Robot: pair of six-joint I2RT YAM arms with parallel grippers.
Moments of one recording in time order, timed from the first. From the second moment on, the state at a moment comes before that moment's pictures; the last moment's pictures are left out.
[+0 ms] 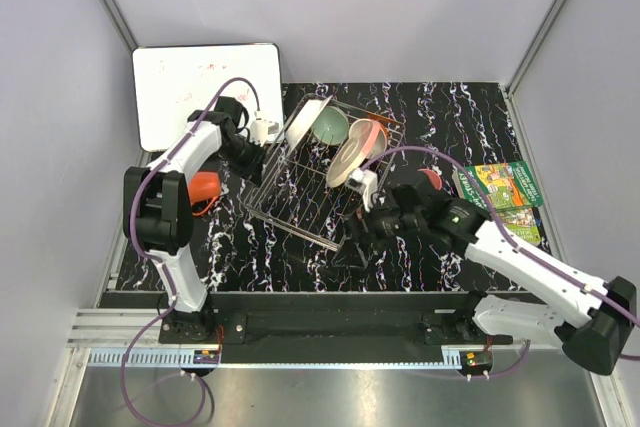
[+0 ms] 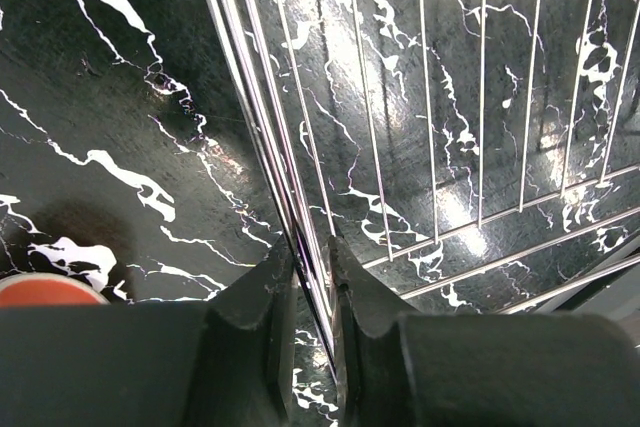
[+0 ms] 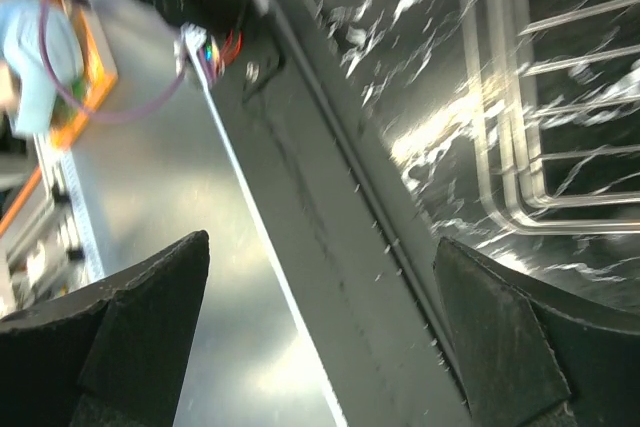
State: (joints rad) left arm -0.16 1.85 1.47 -0.95 0.42 0.37; right arm 0.83 1.06 0.95 -0.51 -0.54 0.32
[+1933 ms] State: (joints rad) left arm -0.20 1.60 1.16 -0.87 0.55 0.33; right arm 0.90 1.38 0.95 -0.54 -0.19 0.37
